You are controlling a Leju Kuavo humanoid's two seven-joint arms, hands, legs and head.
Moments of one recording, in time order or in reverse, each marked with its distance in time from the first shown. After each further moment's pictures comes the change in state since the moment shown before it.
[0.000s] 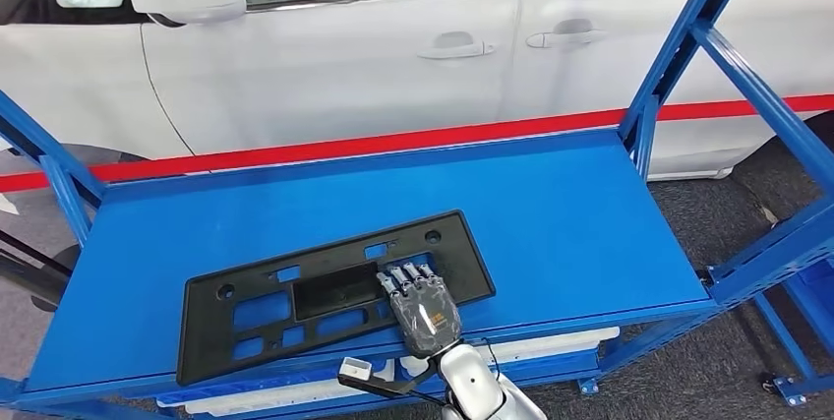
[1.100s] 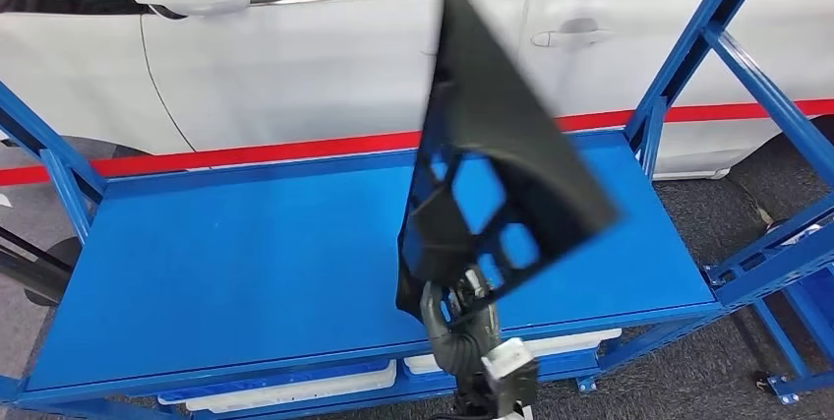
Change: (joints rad) left arm 0.038 -0.016 0.102 0.000 -0.013 0.060 -0.053; right arm 0.285 -0.086 0.004 -0.762 -1.556 0.295 -0.662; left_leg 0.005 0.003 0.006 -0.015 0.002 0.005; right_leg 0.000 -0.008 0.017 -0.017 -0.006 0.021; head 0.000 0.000
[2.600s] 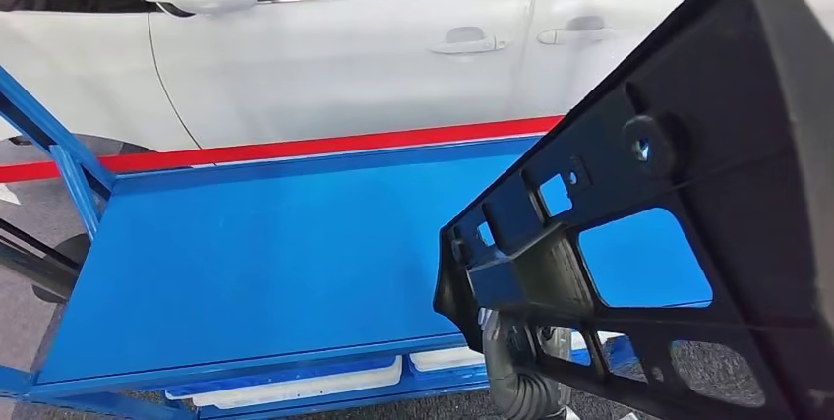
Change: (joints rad) left arm 0.005 -0.019 0.113 0.000 -0.027 0.026 0.010; right arm 0.201 -0.042 -0.108 -0.304 0.039 0.082 -0.029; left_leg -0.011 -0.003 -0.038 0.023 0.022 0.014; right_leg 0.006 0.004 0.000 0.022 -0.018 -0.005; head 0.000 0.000
